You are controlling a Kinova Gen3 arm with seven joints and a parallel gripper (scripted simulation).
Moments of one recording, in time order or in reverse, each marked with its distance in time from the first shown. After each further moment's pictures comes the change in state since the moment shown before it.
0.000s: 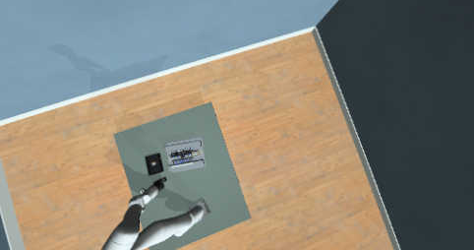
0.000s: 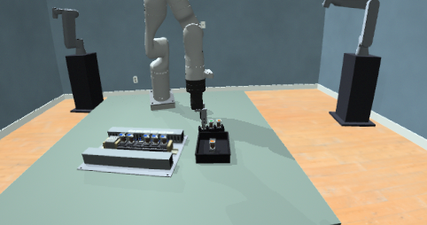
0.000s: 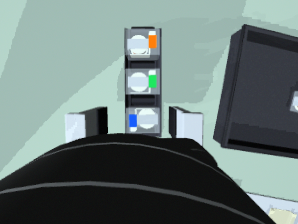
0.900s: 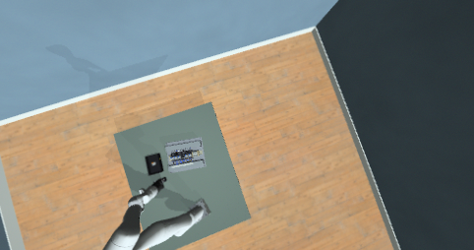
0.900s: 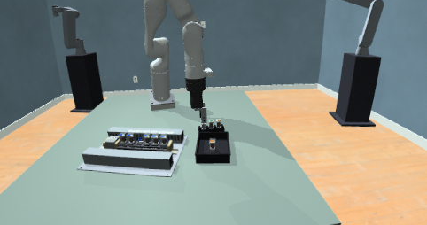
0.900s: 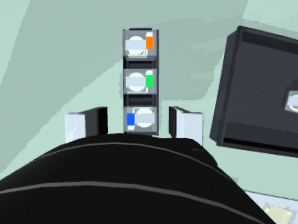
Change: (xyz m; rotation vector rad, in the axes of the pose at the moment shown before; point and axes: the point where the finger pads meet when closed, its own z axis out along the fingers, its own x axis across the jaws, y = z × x) arm 0.002 0.000 -0.006 0.000 -0.001 -0.001
